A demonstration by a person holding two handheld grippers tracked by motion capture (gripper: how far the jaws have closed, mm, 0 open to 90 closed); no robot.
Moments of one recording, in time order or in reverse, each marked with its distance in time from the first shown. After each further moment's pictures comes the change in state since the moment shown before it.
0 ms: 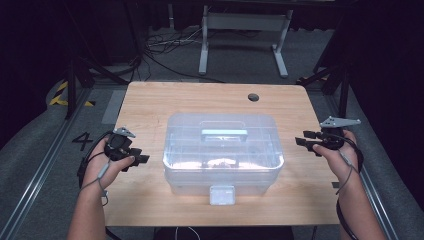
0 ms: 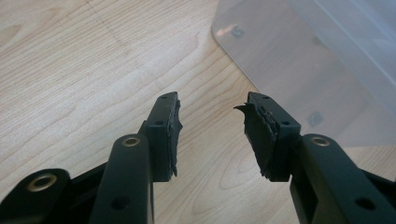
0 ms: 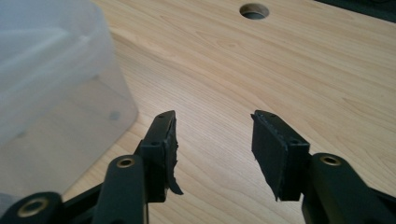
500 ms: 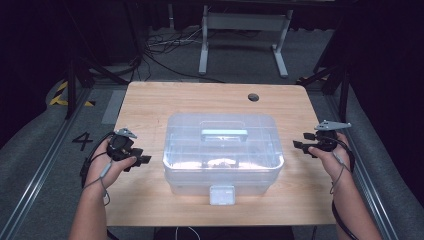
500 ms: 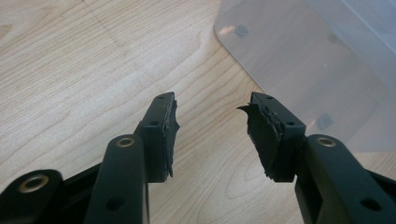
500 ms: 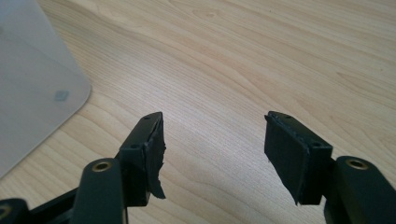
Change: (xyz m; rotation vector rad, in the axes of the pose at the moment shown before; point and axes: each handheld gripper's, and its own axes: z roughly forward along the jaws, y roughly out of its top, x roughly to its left) left arm 0.004 -0.002 0.012 -0.008 -0.010 0.009; right arm -0.019 -0.023 0.032 0.032 -0.042 -0.004
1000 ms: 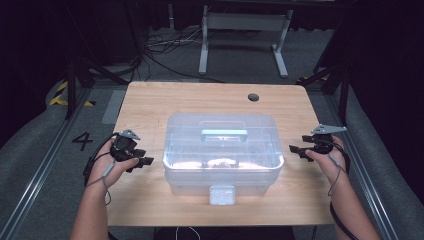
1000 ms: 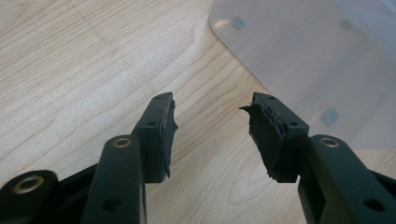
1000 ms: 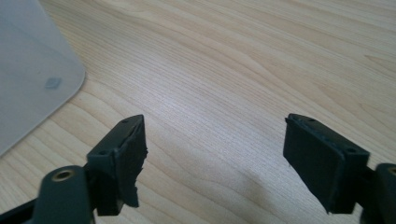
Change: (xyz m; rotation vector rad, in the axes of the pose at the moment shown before) left arm 0.004 -0.001 0.013 0.022 -0.027 0.033; right arm -0.002 -0.016 0.018 -0.004 0.042 0.007
